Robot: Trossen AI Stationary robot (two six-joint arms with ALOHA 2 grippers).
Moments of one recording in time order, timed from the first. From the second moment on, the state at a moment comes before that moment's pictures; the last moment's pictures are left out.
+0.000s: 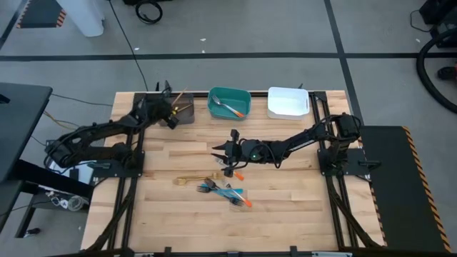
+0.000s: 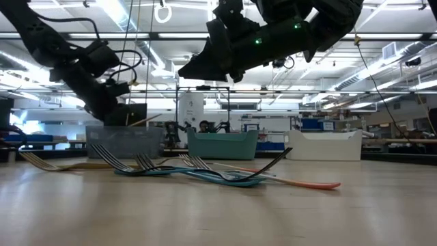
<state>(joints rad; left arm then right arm) 0.87 1.12 0.33 0.16 -0.21 0.18 0.09 1.85 0.98 0.63 0.29 -0.07</state>
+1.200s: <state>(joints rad) 0.87 1.13 0.29 0.18 -0.17 0.16 0.09 1.85 0.98 0.63 0.29 -0.07</state>
